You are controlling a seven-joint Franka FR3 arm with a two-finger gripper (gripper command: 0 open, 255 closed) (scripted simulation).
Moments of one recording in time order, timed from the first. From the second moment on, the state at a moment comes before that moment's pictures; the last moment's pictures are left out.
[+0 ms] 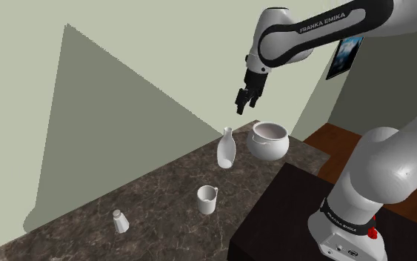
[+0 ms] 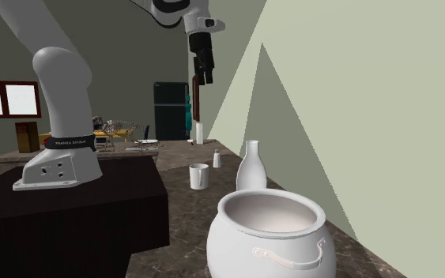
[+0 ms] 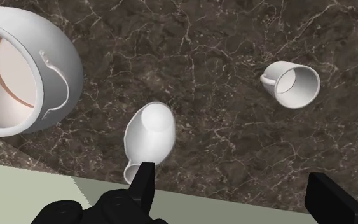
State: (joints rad) arm -0.04 -0.50 -0.12 -2.52 -0.01 2.15 -0.11
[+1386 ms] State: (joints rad) arm -0.08 0.23 -0.20 -2.30 0.16 2.67 -0.35
